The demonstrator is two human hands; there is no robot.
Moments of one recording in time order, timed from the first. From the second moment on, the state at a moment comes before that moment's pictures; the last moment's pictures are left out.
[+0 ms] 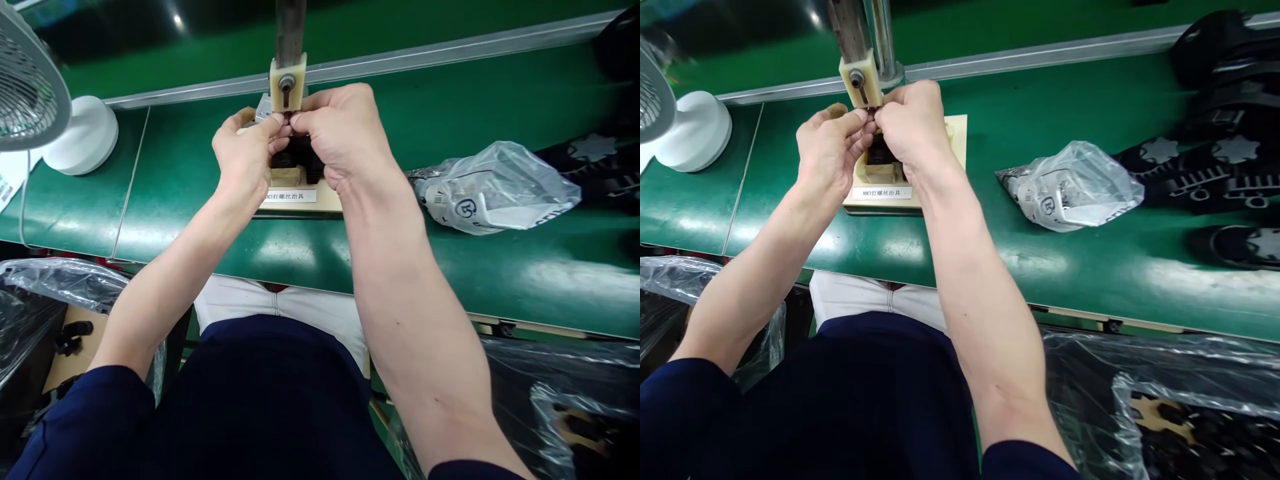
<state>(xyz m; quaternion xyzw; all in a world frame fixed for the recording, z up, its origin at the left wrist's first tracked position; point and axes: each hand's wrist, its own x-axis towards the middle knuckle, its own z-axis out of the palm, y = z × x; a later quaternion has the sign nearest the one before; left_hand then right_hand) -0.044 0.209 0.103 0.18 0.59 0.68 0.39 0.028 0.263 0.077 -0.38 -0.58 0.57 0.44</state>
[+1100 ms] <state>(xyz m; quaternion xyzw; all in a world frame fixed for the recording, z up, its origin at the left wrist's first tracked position) -0.051 0.205 0.116 0.09 0.52 0.68 0.51 0.044 0.298 0.080 -0.30 -0.61 0.65 0.33</state>
